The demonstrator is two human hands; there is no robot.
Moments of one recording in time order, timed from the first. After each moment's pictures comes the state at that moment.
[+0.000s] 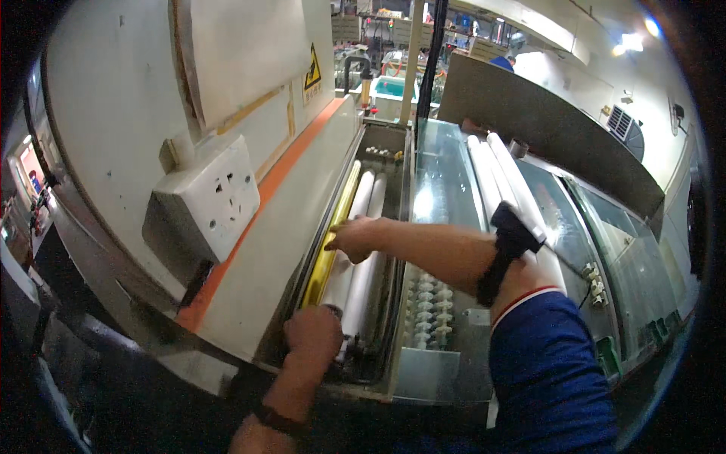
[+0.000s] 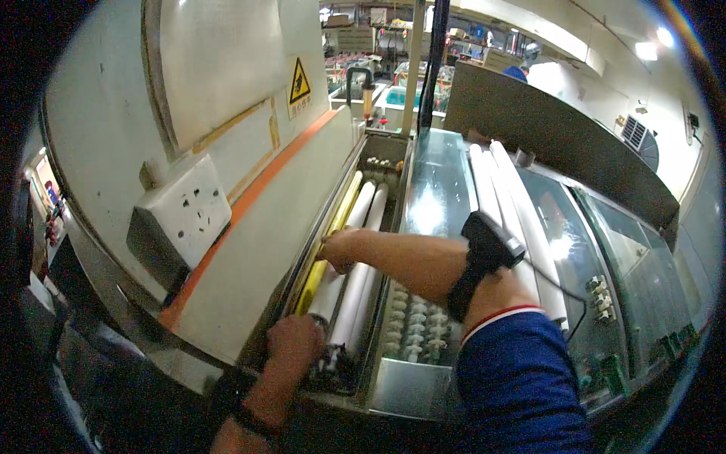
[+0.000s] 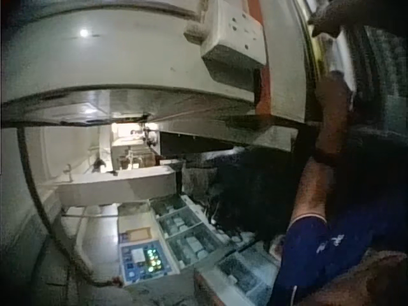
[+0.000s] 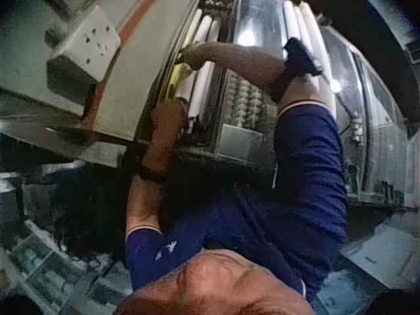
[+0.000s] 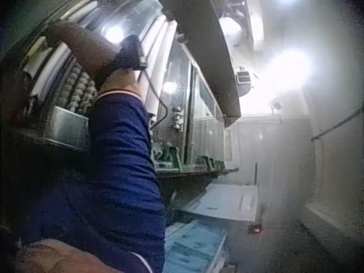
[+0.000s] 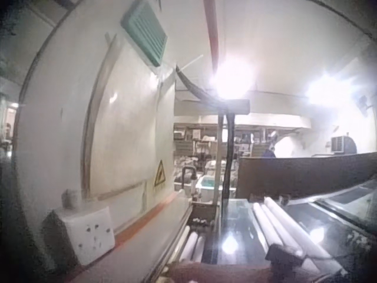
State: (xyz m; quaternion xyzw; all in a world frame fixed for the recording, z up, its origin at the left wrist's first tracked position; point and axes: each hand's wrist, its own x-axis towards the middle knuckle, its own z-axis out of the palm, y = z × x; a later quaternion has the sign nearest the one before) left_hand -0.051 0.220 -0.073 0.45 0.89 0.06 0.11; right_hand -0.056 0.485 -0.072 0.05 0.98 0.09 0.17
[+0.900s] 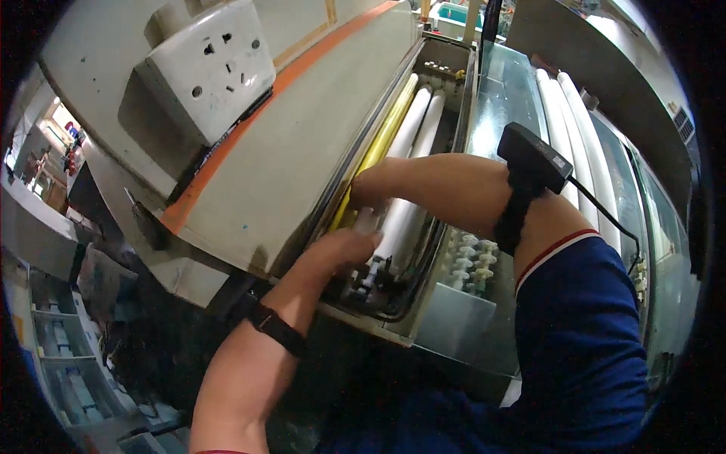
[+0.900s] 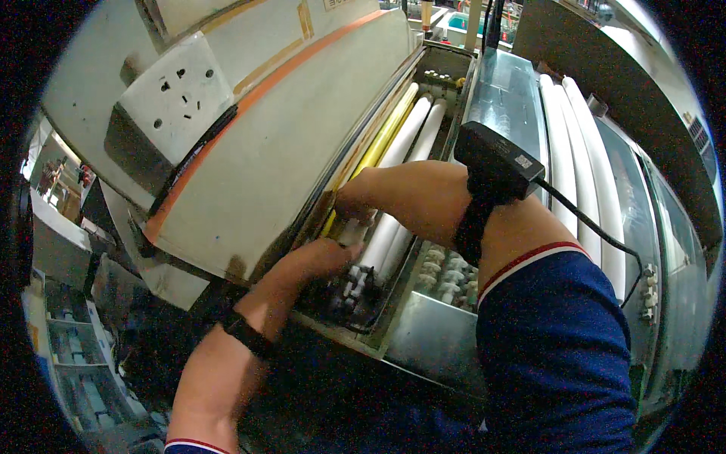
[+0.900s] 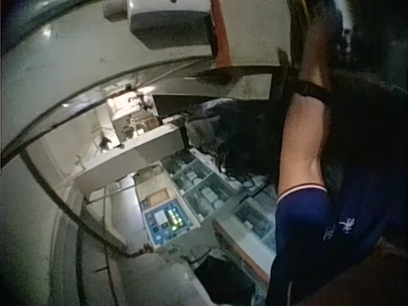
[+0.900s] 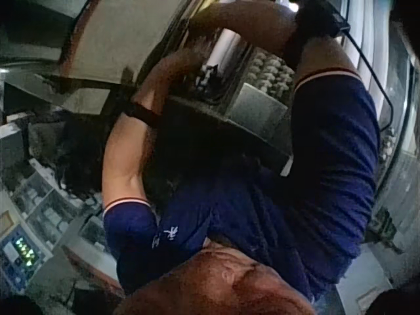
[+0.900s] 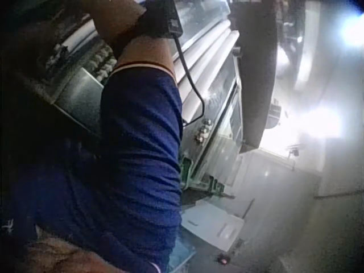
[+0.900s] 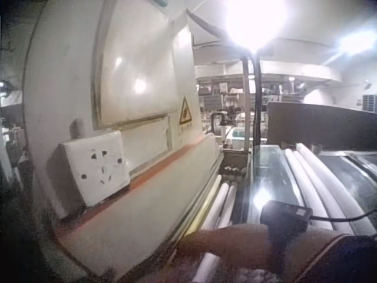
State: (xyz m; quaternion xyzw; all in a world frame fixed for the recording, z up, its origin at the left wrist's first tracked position) left_hand -0.077 0.242 -0.111 0.41 0.83 0.07 0.37; right_hand -0.085 0.415 -0.103 -0.16 0.91 0.09 0.36
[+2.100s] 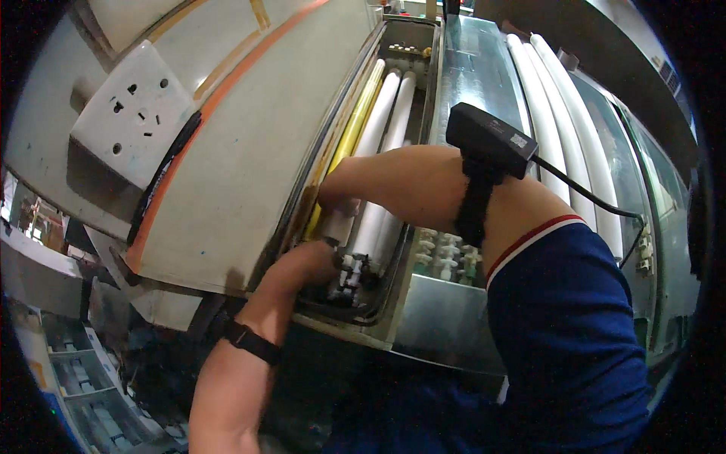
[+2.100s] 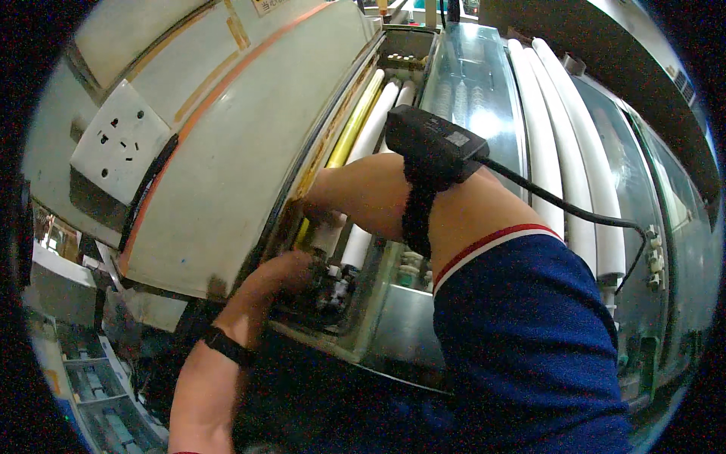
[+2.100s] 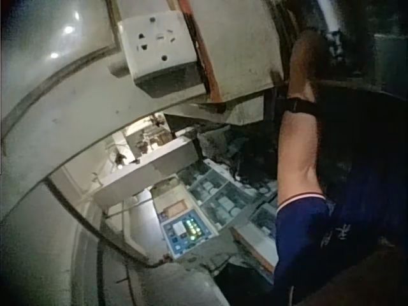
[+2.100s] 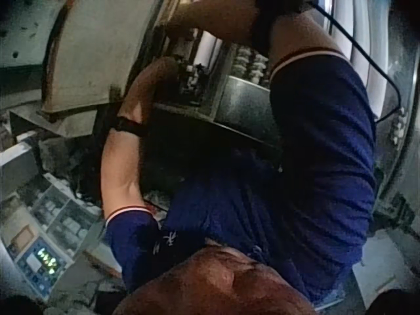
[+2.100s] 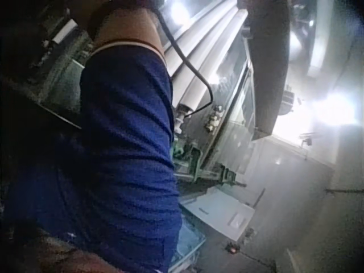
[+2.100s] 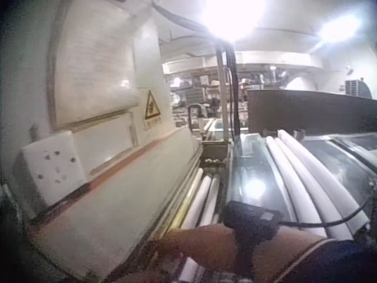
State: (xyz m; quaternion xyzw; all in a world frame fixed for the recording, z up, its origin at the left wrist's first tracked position) left_hand -0.083 0.239 -0.118 0.54 0.78 -0.08 0.32; right_hand -0.062 0.409 -0.069 0.00 0.93 0.01 0.37
